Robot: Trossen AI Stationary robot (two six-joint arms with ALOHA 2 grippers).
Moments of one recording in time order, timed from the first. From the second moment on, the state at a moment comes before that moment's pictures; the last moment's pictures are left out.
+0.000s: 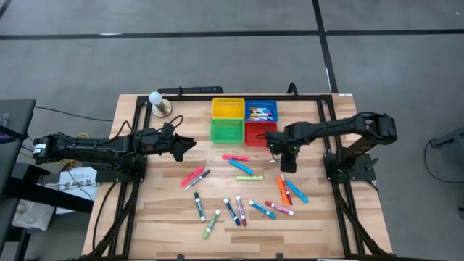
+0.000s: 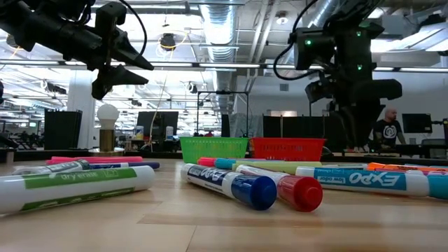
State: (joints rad) left arm 0.08 0.72 0.30 0.12 -0.19 -0.69; right arm -0.13 1.52 0.90 -0.94 0.03 -0.03
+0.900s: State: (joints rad) left arm 0.08 0.72 0.30 0.11 -0.19 -0.69; right arm -0.08 1.52 0.79 -0.79 0.09 -0.09
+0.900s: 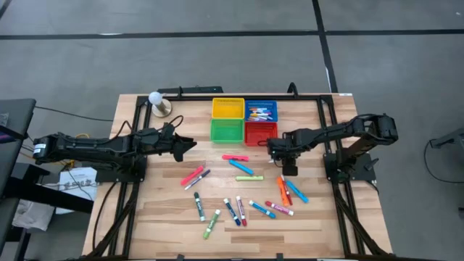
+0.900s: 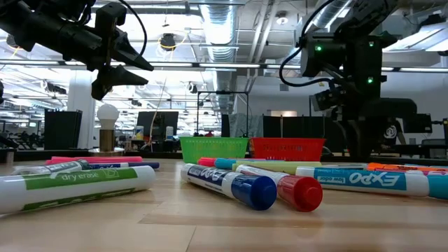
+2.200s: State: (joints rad) left arm 0.08 0.72 0.30 0.11 -0.19 -0.69; right arm -0.08 1.52 0.69 -0.62 0.08 -0.17
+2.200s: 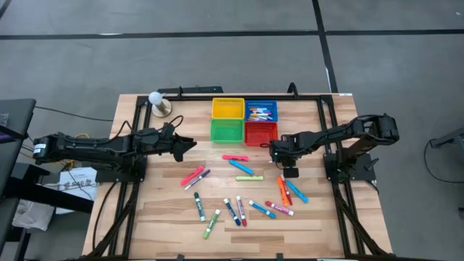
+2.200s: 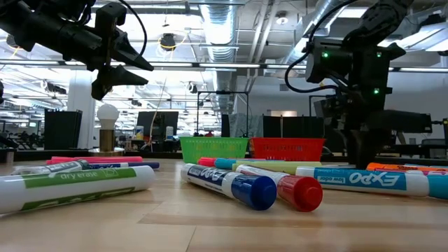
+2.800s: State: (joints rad) left arm 0.08 0.72 0.30 0.11 -0.19 -0.69; right arm -0.08 1.53 0.71 -0.66 0.07 -0.16
